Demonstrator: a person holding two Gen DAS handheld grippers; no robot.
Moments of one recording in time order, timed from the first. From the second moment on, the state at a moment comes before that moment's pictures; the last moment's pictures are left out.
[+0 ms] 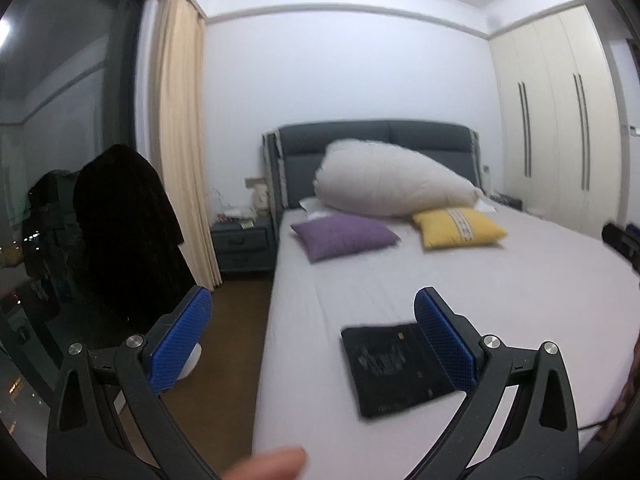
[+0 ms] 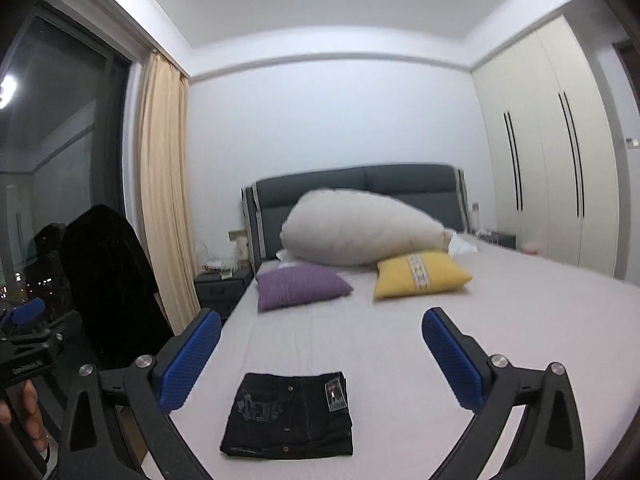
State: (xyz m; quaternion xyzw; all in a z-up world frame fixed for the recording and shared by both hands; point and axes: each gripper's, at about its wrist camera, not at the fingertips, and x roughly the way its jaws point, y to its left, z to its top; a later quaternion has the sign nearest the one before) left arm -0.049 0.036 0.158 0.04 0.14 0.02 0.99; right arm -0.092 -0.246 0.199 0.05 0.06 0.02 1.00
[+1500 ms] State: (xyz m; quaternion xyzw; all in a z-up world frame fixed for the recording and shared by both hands) left arm -0.002 0.000 0.023 0.00 0.39 0.00 0.92; right arm -0.086 -0.215 0.098 0.05 0.36 -0.01 0.93
